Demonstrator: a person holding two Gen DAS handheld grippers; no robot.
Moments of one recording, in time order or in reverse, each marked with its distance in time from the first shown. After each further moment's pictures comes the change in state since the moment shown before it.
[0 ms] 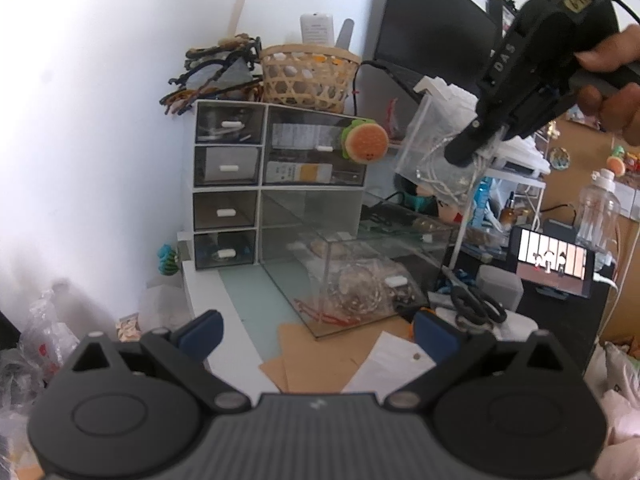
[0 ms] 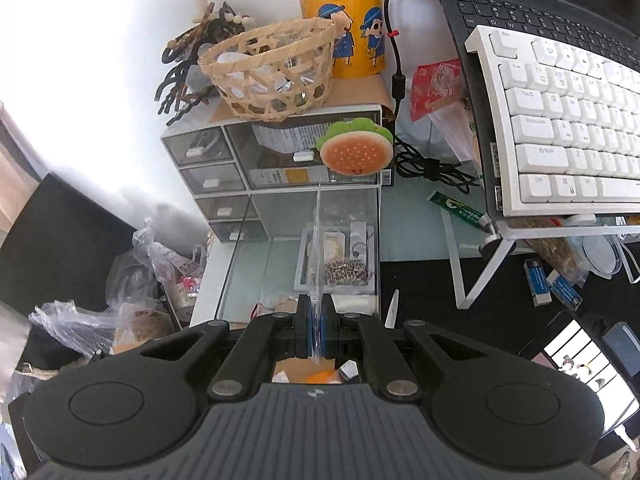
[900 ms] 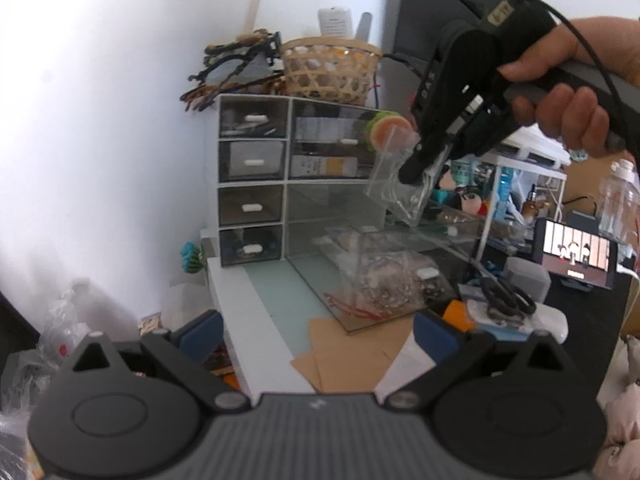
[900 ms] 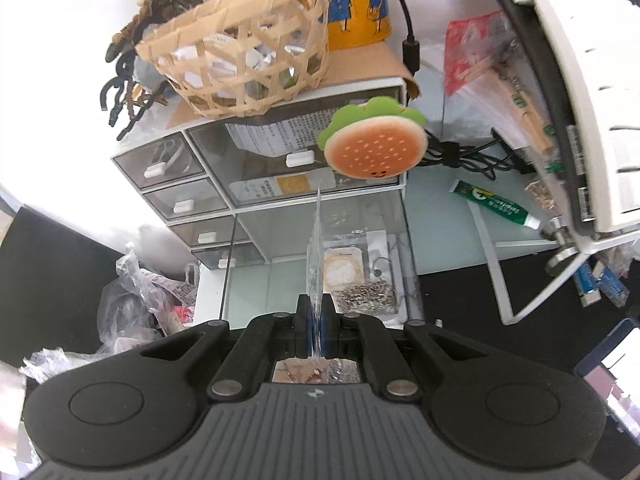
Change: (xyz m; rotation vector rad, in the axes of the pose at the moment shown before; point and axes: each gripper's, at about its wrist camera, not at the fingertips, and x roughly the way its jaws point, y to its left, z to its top) left arm 0.003 0.010 -0.004 0.015 0.004 0.054; right arm 0.072 0.007 0.028 0.106 0.033 -0.017
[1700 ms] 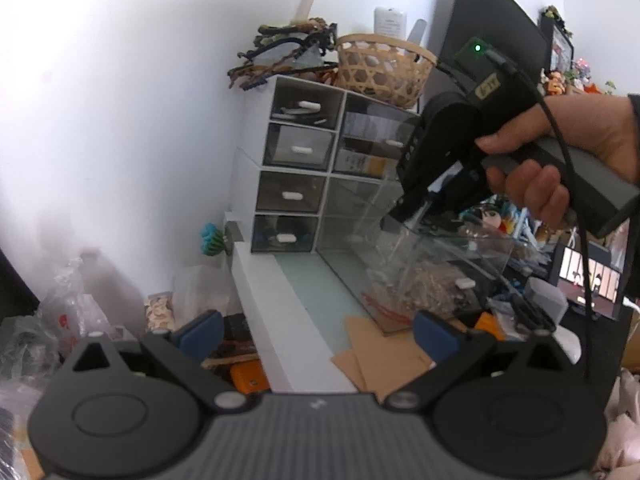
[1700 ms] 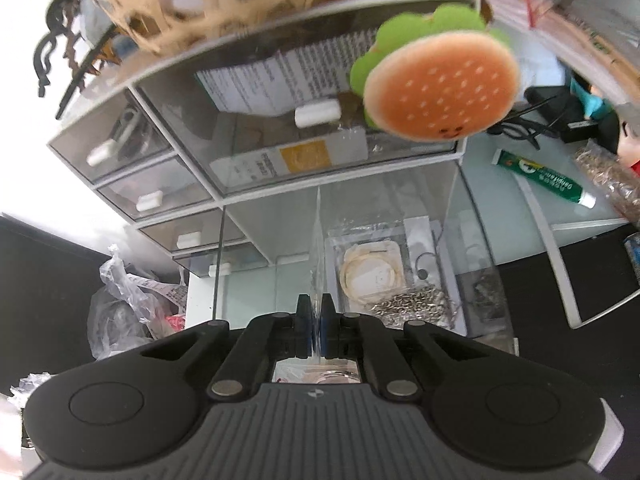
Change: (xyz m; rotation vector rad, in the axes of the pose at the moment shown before) left arm 0.004 0.036 -0.004 -0.116 0.009 0.013; right arm 0.077 0.015 0.007 0.069 0.056 0.009
